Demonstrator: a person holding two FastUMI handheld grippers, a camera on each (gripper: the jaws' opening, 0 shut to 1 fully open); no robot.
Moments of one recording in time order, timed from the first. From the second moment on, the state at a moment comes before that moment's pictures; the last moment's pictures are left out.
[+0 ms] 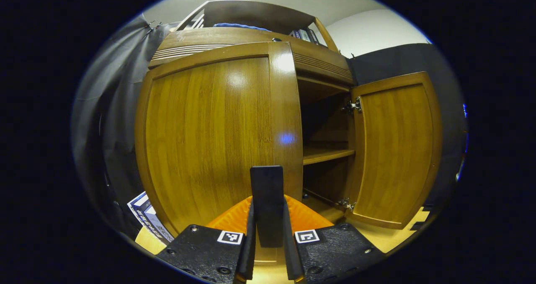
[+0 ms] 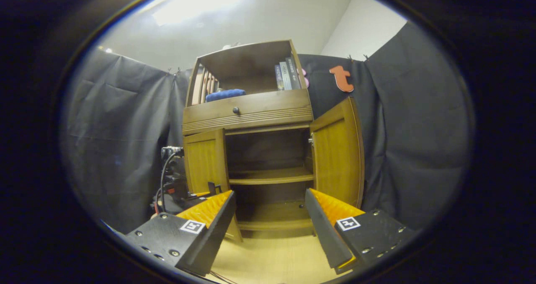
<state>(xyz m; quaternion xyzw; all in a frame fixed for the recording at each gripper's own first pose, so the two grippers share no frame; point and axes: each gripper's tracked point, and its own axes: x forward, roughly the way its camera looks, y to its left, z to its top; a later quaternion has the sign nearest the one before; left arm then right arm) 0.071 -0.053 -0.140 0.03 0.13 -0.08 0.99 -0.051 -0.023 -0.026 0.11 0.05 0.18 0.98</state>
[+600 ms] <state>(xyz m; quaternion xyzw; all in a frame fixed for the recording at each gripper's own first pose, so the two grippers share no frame) -0.002 -0.014 -0.115 0.03 0.12 -0.09 0.99 -0.057 -0.010 -0.011 0.07 0.04 0.17 0.98</state>
